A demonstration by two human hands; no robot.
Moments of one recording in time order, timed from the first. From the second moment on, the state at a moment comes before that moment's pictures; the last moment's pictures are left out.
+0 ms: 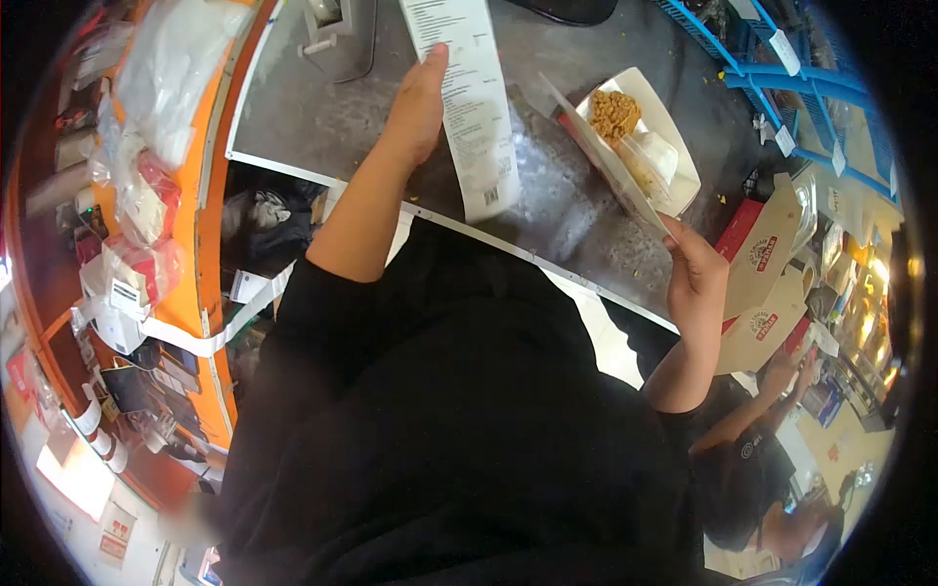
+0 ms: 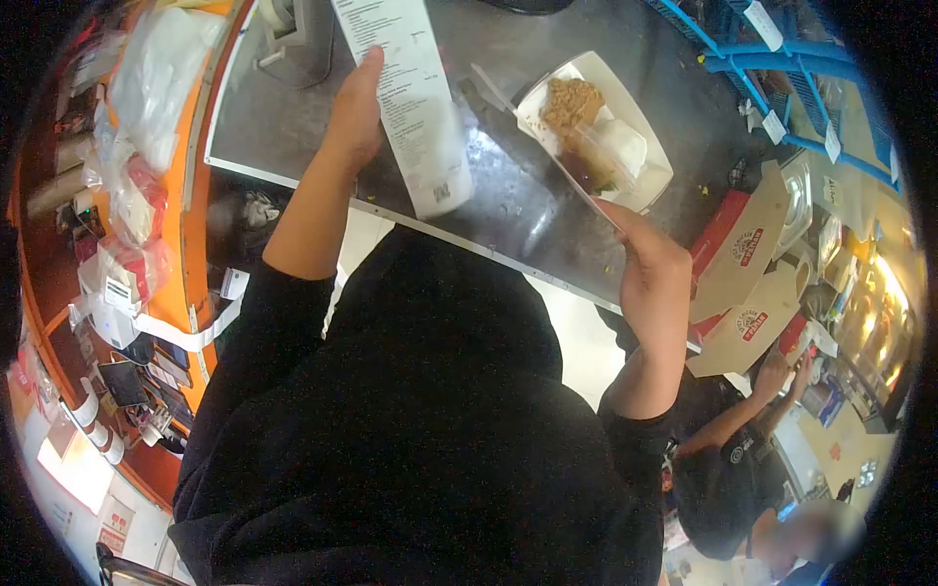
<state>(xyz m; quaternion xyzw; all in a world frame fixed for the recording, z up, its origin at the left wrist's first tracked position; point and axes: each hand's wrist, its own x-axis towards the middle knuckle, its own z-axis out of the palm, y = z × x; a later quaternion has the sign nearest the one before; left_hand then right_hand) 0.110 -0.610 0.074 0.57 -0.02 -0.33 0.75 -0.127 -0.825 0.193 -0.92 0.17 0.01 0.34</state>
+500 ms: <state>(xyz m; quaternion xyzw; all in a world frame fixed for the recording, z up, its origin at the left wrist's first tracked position) 0.123 -0.591 0.010 0.90 -0.23 0.23 0.29 -0.120 -0.805 0.200 -0.92 0.03 0.01 0.40</state>
